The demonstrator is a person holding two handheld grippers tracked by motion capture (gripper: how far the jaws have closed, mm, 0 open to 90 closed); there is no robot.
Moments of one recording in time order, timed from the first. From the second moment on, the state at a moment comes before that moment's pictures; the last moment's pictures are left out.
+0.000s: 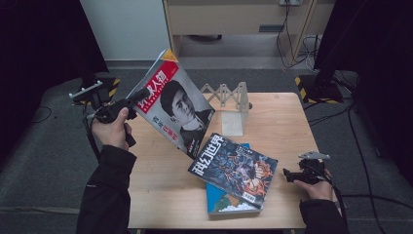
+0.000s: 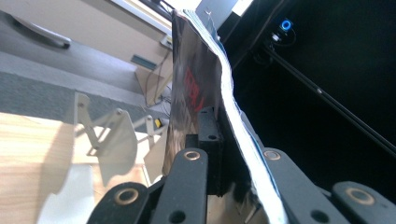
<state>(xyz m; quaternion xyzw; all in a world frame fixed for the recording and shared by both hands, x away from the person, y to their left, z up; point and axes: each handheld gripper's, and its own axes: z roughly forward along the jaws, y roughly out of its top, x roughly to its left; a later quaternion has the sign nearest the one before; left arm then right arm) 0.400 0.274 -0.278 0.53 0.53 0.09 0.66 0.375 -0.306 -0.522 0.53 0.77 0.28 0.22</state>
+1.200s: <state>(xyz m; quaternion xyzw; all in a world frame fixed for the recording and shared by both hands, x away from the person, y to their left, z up) 0.425 0.311 -0.264 0.51 0.57 0.20 0.62 0.376 -0.305 -0.530 0.53 0.78 0.28 0.20</state>
